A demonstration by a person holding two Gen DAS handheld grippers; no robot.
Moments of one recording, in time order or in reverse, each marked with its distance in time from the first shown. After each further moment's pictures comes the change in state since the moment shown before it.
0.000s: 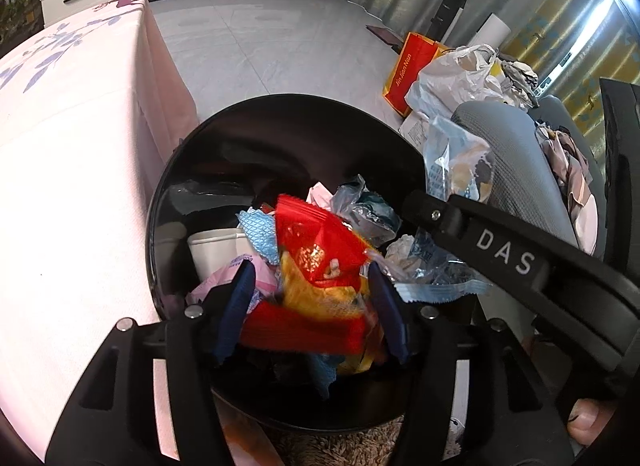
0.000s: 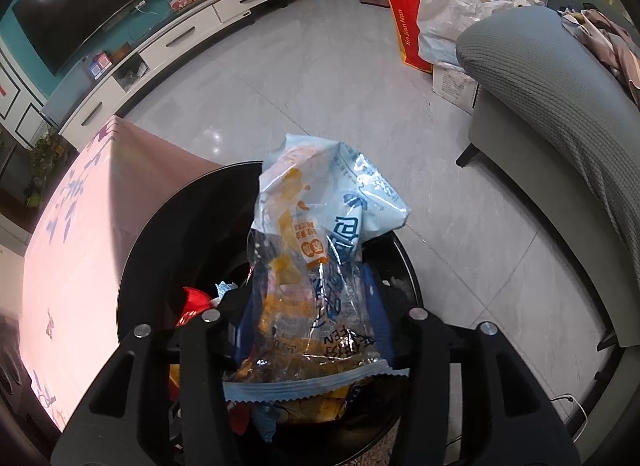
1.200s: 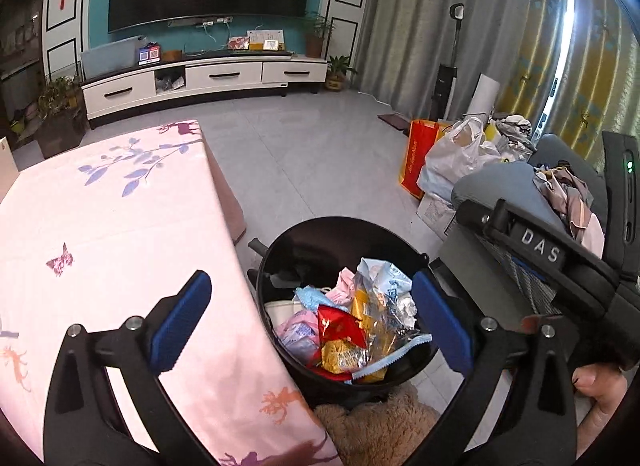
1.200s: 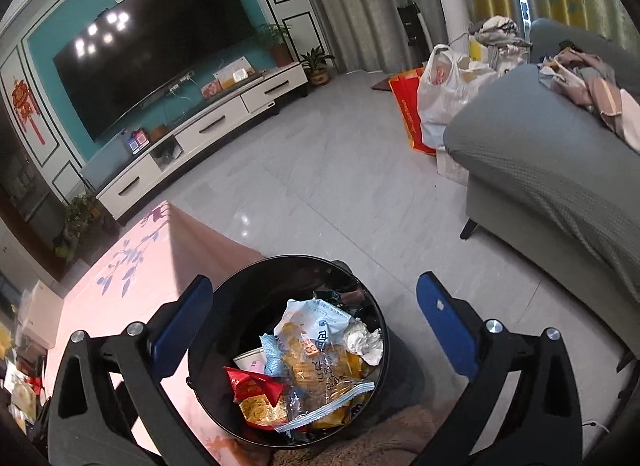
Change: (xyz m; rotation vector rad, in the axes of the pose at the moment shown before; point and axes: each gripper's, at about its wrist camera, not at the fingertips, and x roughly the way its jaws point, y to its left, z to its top) left arm -0.143 -0.012 -0.022 0.092 -0.365 0.145; right arm -0.109 -0.024 -0.006 0.012 -0.338 0.110
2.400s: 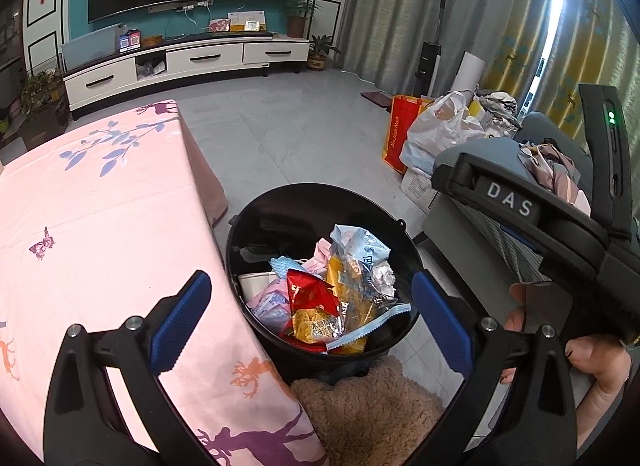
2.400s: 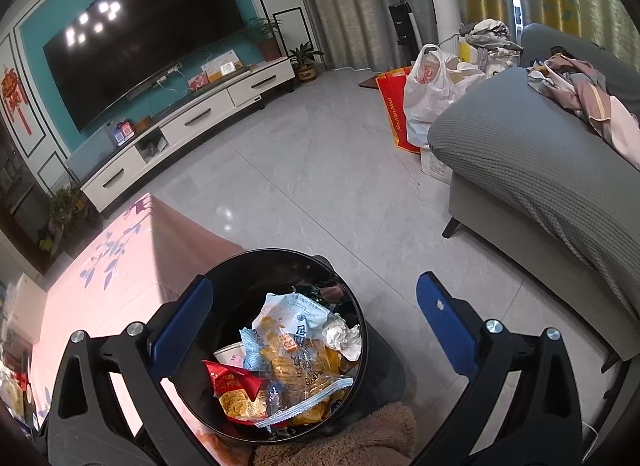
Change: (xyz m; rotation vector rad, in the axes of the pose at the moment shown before) left arm 0.007 -0.016 -0.018 0.041 0.071 -0.063; right arm 0.002 -0.005 -0.004 -0.014 0.018 -0.063
